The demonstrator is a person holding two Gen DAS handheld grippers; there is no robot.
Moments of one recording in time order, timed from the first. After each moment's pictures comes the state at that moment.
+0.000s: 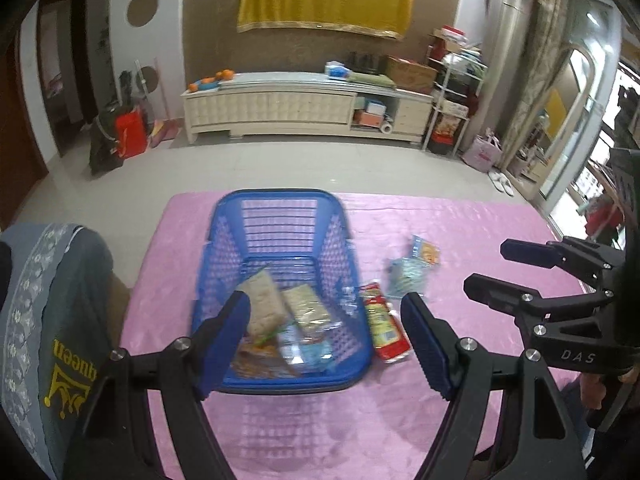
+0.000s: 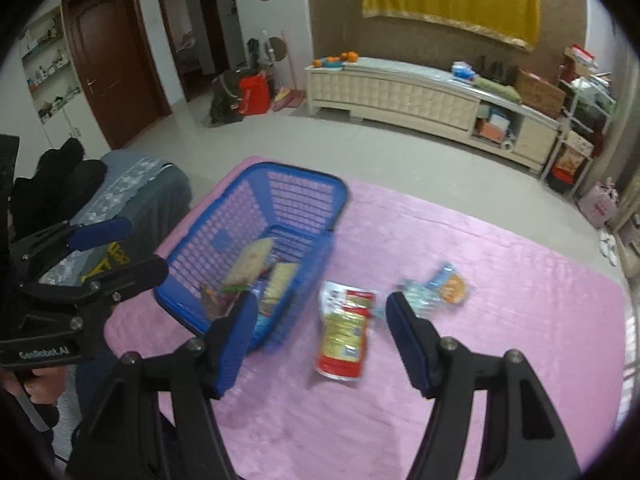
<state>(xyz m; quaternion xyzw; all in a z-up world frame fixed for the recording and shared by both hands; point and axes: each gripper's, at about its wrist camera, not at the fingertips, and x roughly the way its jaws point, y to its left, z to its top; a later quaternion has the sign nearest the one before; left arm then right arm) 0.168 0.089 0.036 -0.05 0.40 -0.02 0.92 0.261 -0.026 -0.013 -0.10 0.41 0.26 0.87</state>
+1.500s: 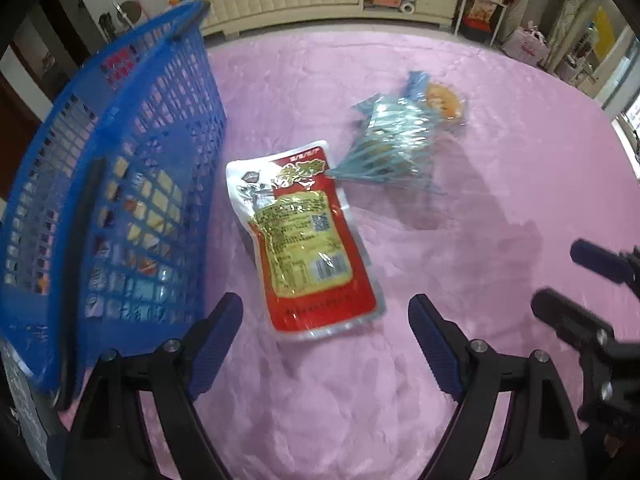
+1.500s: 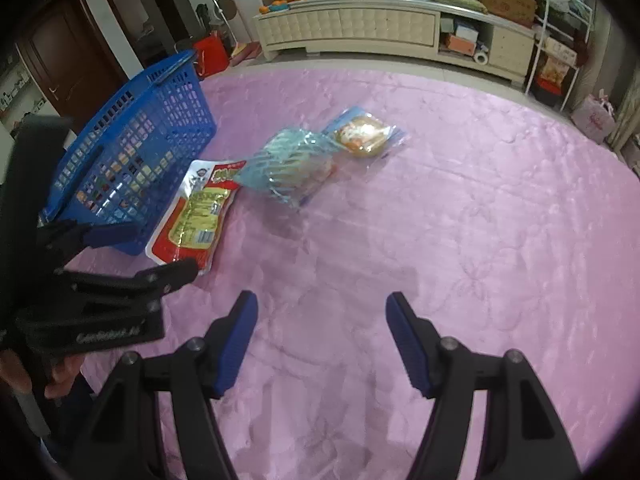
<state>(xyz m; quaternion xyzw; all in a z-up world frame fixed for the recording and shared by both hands) 0.268 -0.039 -0.168 -0.01 0.58 0.05 0.82 0.305 -0.169 -0.178 -0.05 0.50 0.24 0.83</state>
